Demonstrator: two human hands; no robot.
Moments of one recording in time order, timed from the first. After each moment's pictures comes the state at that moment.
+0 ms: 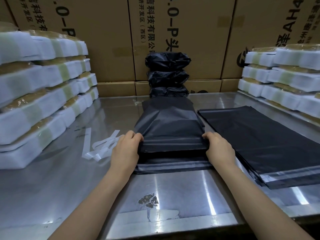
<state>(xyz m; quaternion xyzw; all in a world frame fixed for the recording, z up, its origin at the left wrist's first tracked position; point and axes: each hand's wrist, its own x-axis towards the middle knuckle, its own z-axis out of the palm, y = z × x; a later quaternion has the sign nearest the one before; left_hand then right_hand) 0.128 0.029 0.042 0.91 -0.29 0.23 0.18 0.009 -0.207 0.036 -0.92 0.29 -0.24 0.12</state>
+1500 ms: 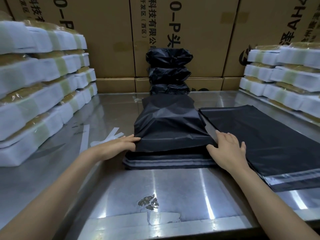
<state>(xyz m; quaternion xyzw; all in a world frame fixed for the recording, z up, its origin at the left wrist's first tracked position) 0.179 0.063 0.065 0.86 -0.32 -0.25 0.30 -0.007 -0.212 0.043 -0.92 0.31 -0.15 0.17</state>
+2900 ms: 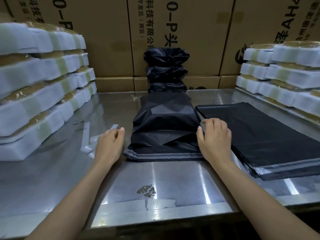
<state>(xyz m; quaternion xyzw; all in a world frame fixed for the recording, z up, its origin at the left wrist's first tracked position) 0.151 0.055 0.038 0.89 -0.17 0.16 0.40 0.007 -0.194 0.039 -0.88 0.25 -0.40 0.06</state>
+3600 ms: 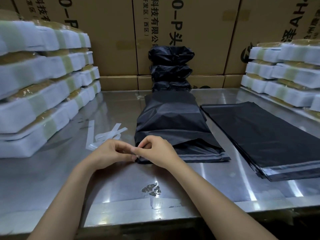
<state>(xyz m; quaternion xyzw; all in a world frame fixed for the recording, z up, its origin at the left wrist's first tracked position) 0.136 0.099 0.052 0.81 -0.34 -0.18 0.45 0.059 -0.068 0.045 -0.91 0.07 -0.11 0.39</state>
